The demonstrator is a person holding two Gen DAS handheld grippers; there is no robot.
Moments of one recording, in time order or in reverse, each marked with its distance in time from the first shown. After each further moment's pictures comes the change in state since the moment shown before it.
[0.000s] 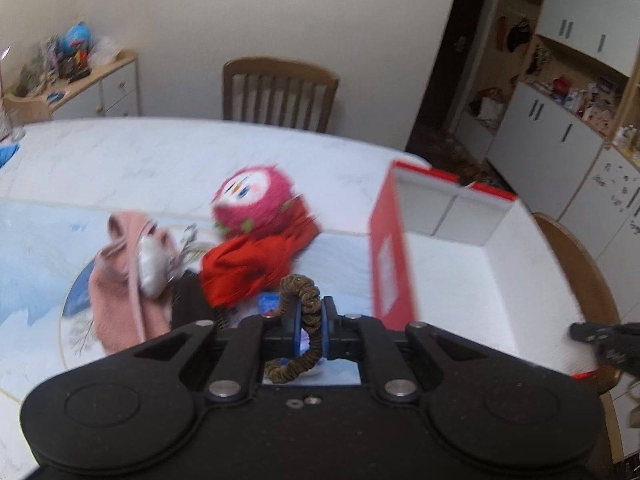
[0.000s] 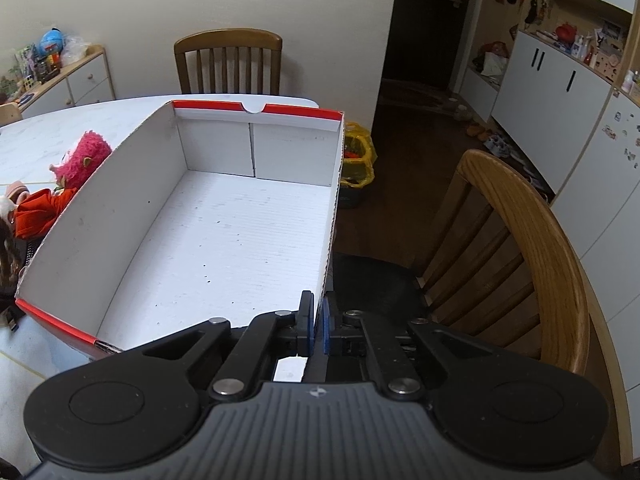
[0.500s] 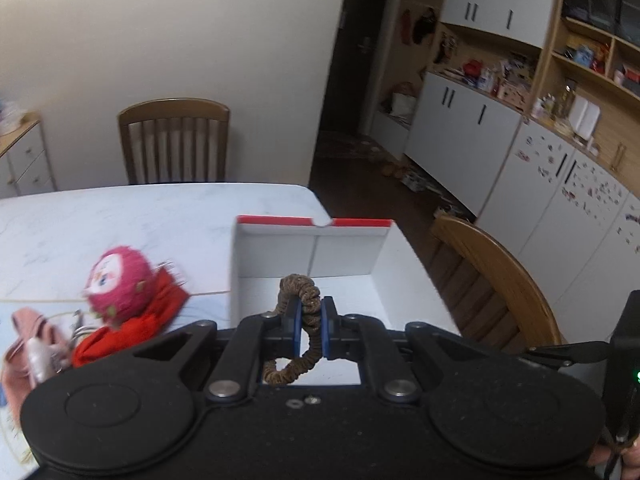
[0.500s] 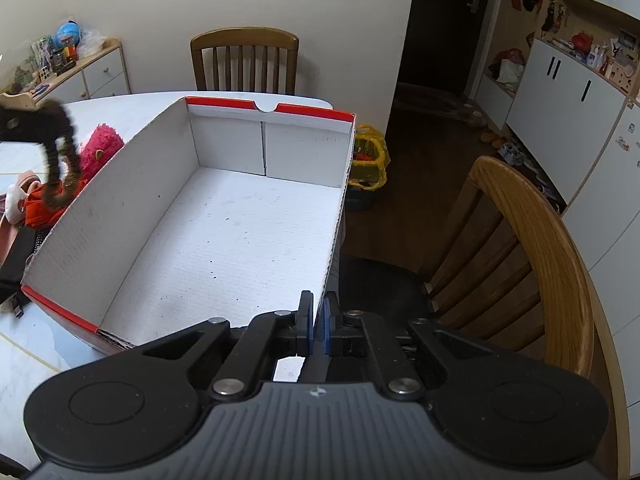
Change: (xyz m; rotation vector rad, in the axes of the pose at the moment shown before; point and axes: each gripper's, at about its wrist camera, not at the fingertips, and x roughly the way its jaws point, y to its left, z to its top) left arm 0.010 -0.109 0.040 0.190 -0.036 -0.188; right arm -0.001 -0.004 -0.001 -0.034 -0.001 0.037
